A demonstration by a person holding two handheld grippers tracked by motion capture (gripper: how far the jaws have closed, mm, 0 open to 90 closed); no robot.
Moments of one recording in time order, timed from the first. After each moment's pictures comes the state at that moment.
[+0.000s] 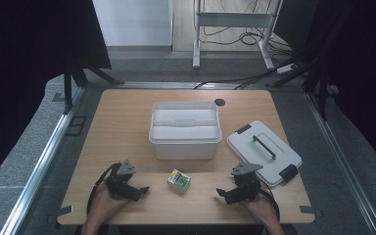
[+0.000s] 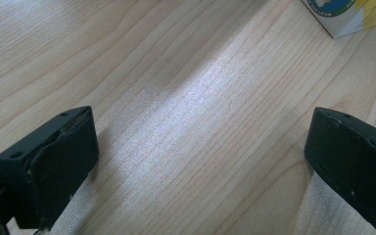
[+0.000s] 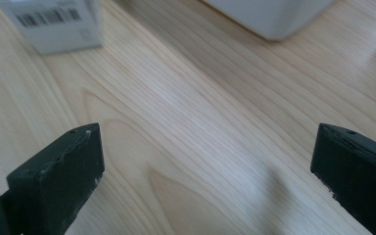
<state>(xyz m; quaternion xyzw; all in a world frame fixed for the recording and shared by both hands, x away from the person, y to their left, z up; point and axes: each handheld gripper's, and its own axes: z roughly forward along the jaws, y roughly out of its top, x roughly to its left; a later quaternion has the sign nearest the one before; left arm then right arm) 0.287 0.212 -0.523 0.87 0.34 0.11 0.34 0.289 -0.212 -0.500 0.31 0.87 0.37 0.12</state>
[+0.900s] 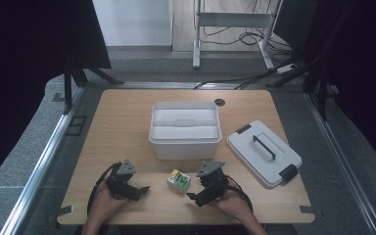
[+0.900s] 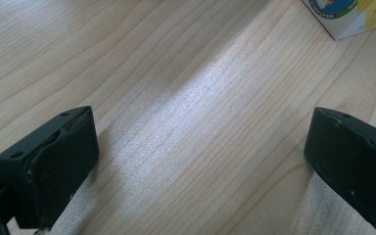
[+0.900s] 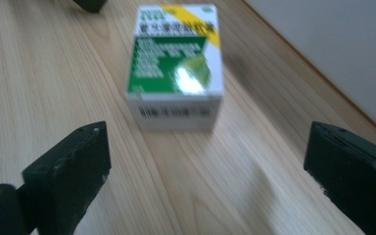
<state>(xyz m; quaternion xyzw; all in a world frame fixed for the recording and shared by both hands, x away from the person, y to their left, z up) 0.288 0.212 -0.523 0.87 0.34 0.11 0.34 0.289 -0.117 -0.488 0.22 0.90 0.36 0.08</state>
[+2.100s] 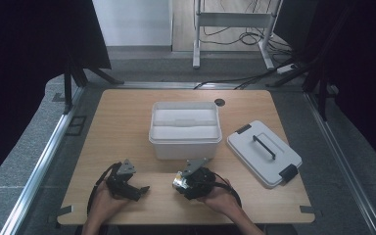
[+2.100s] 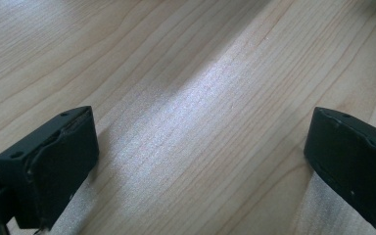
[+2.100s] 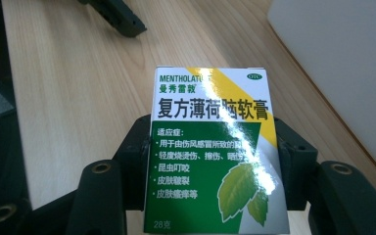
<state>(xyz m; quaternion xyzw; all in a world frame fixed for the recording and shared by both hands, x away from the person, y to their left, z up) 0.288 0.211 -0.523 0.87 0.34 0.11 0.34 0.287 -0.079 -0.466 0.17 0.92 0.33 0.08</state>
